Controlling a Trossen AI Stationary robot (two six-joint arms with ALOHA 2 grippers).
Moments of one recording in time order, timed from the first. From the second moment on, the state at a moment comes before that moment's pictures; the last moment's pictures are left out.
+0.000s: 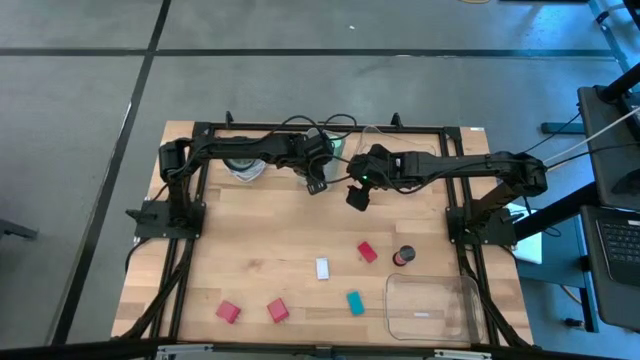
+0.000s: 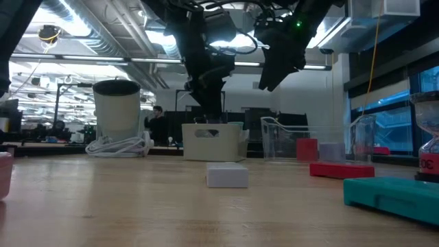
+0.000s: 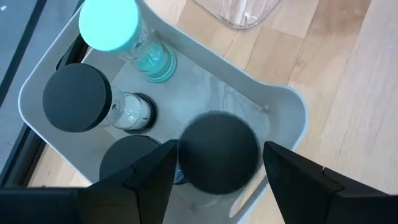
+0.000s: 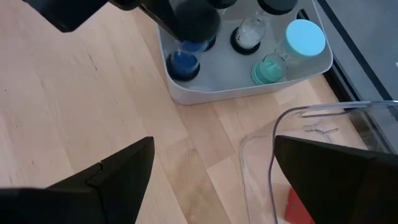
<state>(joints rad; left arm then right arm) 0.30 1.86 1.46 -0.68 -0.19 -0.04 -0.08 1.54 1.22 -0.70 0.33 0.22</state>
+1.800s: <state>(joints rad) 0.06 0.34 0.95 -1.11 -0.61 -0.52 0.08 1.19 1.22 -0.91 0.30 0.54</state>
